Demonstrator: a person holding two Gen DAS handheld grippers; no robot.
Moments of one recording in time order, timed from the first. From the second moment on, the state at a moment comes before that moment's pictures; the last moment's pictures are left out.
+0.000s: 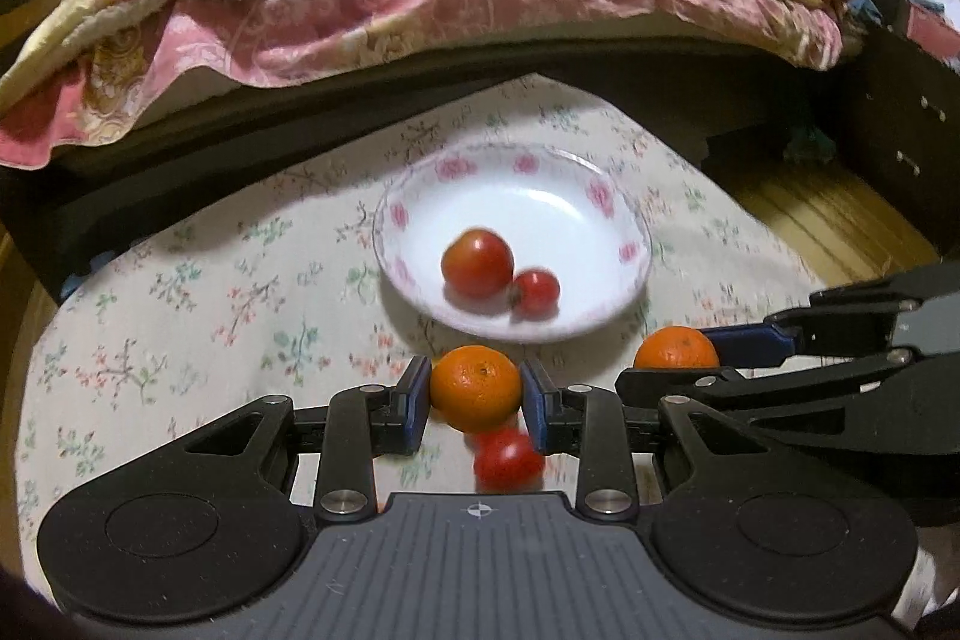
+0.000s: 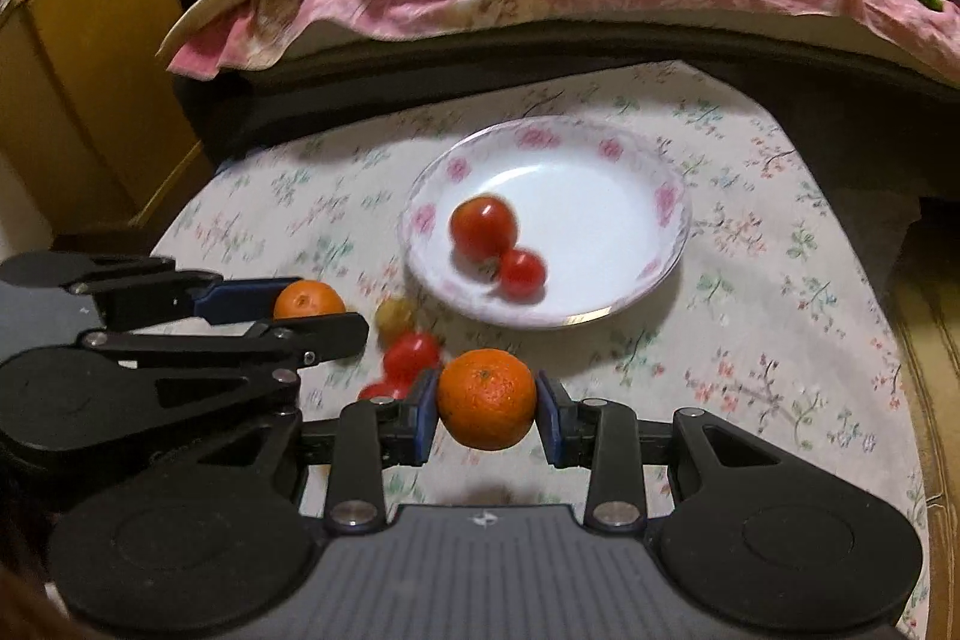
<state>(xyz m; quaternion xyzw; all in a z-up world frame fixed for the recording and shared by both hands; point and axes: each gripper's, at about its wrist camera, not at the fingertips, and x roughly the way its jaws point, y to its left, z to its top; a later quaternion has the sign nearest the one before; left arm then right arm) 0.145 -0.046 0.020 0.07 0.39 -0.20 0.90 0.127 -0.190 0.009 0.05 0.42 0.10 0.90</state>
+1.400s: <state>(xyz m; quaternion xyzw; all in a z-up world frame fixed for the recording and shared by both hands) 0.252 -0.065 -0.007 0.02 0.39 -0.21 0.90 0.233 -0.220 -0.015 0.10 0.40 0.02 0.91</state>
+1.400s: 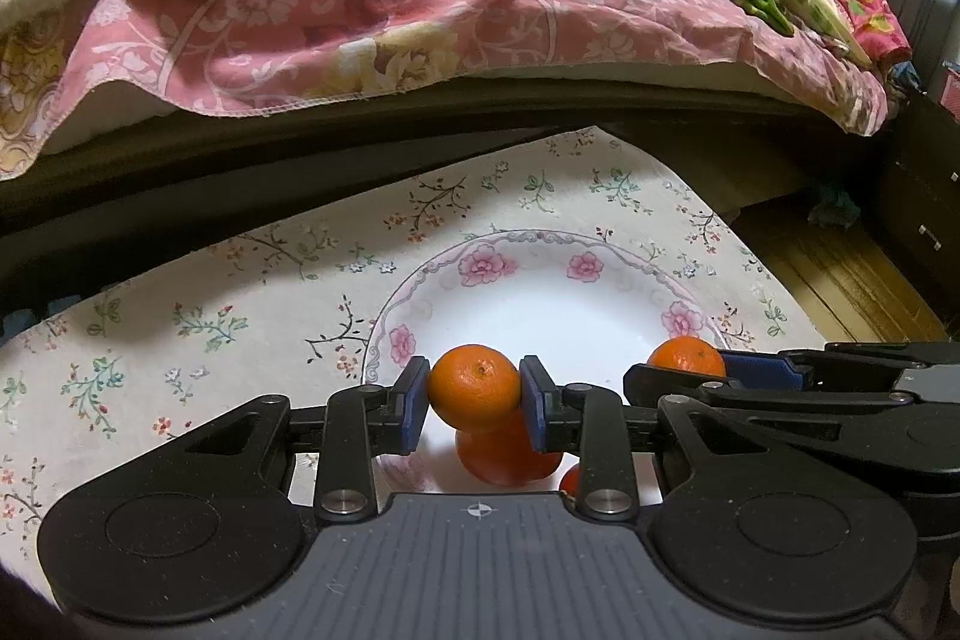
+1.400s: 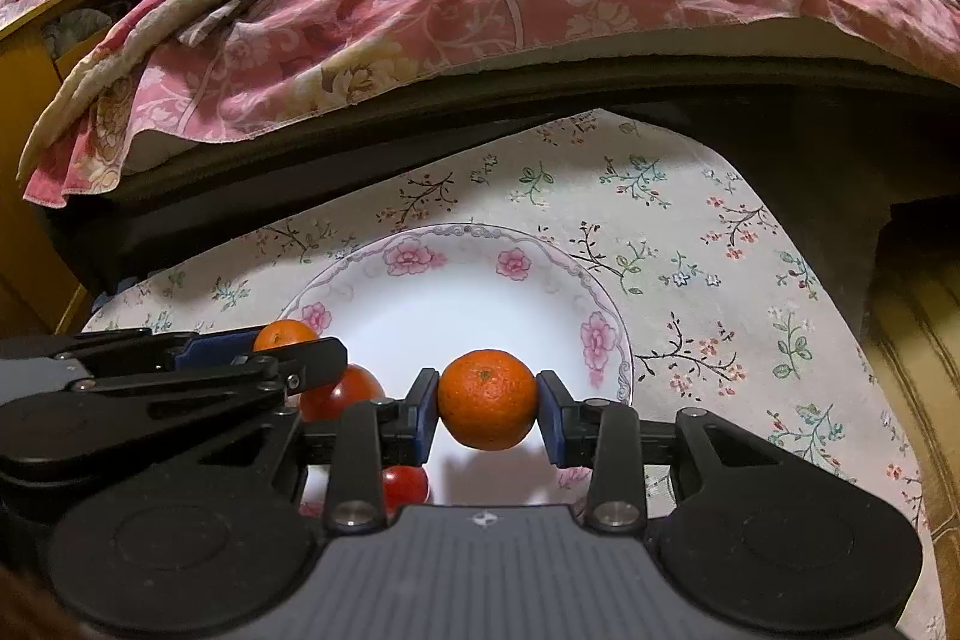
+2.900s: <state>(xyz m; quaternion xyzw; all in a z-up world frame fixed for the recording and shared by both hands) 0.201 -0.051 0.046 0.02 0.35 -0.18 0.92 0.180 -0.213 0.022 0.11 0.37 0.02 0.92</state>
